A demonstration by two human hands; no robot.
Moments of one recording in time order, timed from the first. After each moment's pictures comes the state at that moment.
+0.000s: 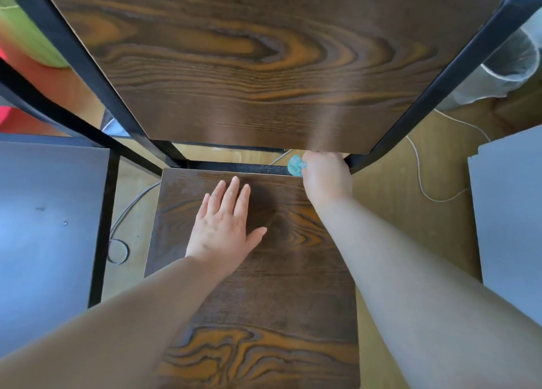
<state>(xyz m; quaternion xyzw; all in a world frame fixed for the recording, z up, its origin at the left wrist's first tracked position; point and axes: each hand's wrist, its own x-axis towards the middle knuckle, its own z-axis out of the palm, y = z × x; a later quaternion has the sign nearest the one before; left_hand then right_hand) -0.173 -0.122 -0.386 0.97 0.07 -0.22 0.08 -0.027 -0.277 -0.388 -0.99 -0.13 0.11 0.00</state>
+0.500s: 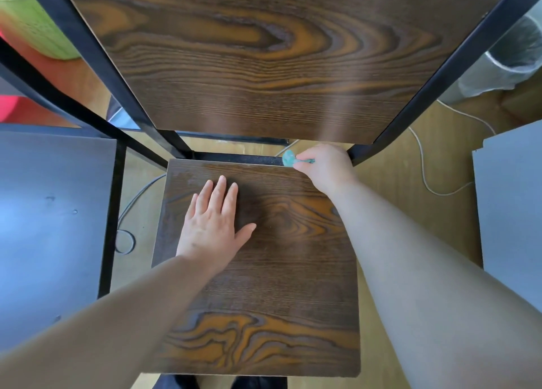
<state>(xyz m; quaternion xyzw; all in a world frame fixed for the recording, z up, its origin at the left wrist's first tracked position) -0.198 -0.105 -0.390 0.97 0.11 -0.21 0.10 -0.019 -0.283 -0.383 -0.95 -0.14 0.23 0.16</state>
